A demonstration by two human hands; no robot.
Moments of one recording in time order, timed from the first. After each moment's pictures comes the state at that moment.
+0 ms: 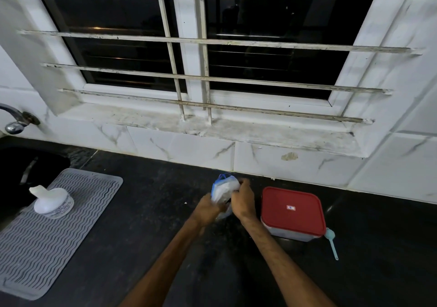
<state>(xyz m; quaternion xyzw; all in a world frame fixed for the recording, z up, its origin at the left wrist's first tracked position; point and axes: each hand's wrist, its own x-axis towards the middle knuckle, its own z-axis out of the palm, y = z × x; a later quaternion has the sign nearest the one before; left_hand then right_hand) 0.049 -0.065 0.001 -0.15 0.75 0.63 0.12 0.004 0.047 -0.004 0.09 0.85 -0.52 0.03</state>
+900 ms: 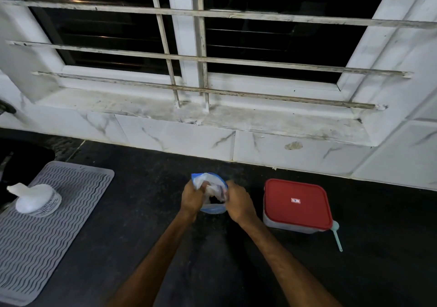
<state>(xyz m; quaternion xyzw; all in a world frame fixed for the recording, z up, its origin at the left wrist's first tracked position) 0.016 -0.102 -0.047 -0.25 0.74 0.63 -0.01 0.003 0.041 -0.035 -0.10 0.95 -0.28 0.08</state>
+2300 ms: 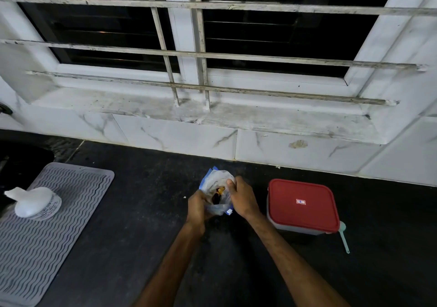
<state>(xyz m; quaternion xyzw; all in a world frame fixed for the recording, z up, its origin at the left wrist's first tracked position) 0.026 -0.083 -0.052 -0.36 0.51 0.78 0.07 -0.022 0.042 -0.049 0.00 0.90 -0.42 0.11</state>
